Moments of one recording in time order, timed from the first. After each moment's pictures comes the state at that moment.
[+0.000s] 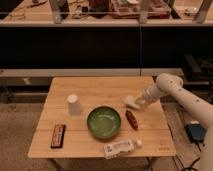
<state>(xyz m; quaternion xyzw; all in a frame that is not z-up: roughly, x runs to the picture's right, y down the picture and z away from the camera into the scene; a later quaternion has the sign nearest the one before) 0.236 0.090 0.895 -0.12 -0.27 -0.41 0.86</state>
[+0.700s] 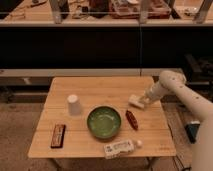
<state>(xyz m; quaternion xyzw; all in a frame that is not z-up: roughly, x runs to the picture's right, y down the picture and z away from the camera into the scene) 0.251 0.072 0.913 -0.15 -0.27 -0.41 0.86</state>
